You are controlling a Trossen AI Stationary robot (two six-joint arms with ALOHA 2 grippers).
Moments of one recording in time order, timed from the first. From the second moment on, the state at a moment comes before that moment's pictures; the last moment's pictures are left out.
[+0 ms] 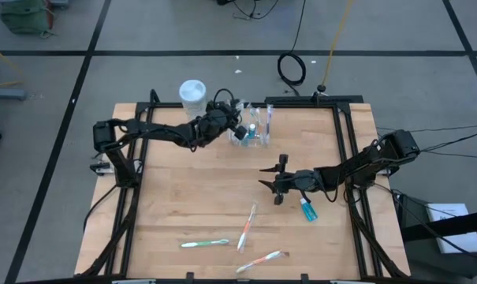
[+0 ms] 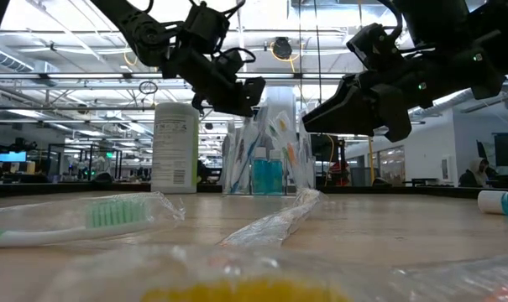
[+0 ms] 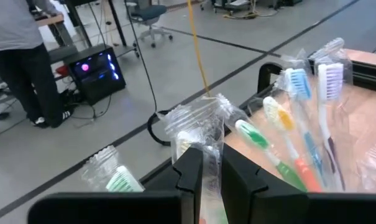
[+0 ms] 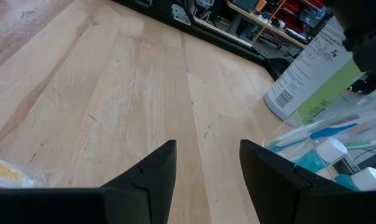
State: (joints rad) left arm 0.30 1.73 1.02 0.39 -0.53 -0.06; right arm 0.22 1.54 0.43 0.81 0.44 -0.30
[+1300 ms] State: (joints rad) left arm 0.19 1.57 1.02 0.21 -0.76 0.06; right arm 0.22 1.54 0.43 0.81 0.44 -0.30
